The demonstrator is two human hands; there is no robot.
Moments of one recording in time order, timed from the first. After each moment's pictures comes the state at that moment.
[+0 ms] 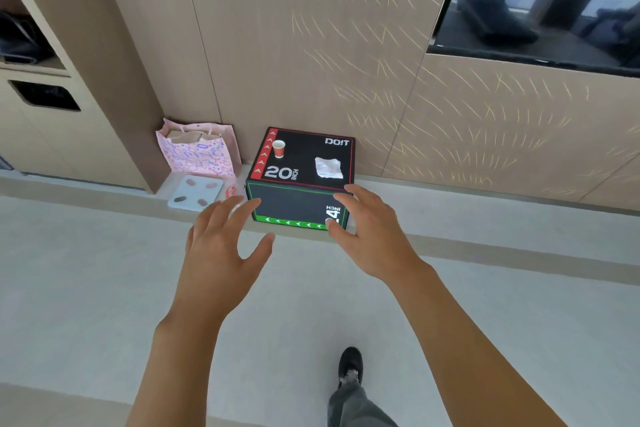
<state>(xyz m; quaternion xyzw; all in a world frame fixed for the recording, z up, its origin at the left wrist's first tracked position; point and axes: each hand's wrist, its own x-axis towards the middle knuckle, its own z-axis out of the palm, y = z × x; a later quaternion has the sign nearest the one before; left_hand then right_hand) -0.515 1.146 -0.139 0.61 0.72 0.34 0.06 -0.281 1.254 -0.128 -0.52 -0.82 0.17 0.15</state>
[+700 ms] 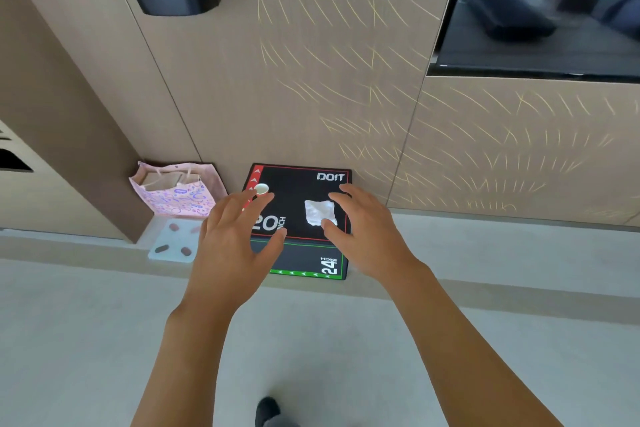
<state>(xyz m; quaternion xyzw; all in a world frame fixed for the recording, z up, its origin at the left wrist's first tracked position) -0.478 1.510 -0.125 0.64 0.70 0.31 0.04 -0.259 1.596 -0.121 -0.52 -0.82 0.20 0.16</state>
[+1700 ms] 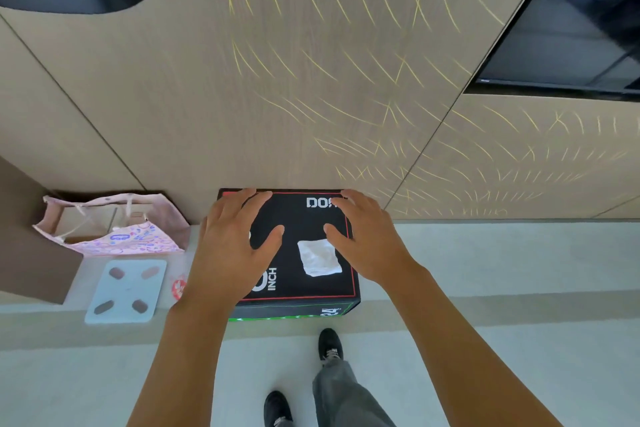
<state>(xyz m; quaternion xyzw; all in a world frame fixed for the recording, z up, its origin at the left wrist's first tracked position) -0.688 1.916 -0.195 0.67 0.66 0.30 0.16 -0.450 1.962 -0.181 -0.60 -0.77 0.20 0.06</state>
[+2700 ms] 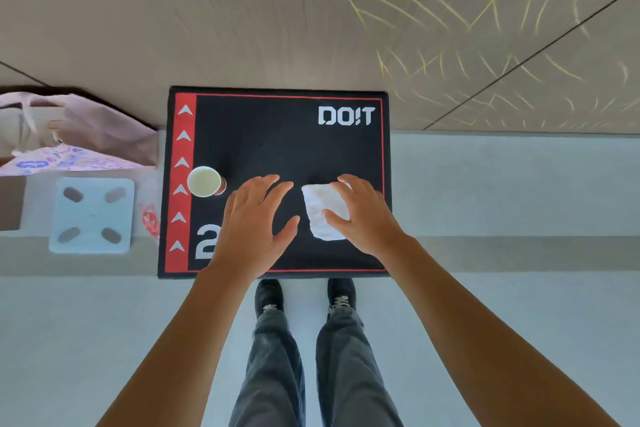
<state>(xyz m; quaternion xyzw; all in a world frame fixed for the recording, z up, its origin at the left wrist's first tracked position) -0.660 2.117 -0.588 0.69 0.68 0.06 0.26 -0.432 2.167 -0.630 -0.56 -0.76 0.31 -0.05</state>
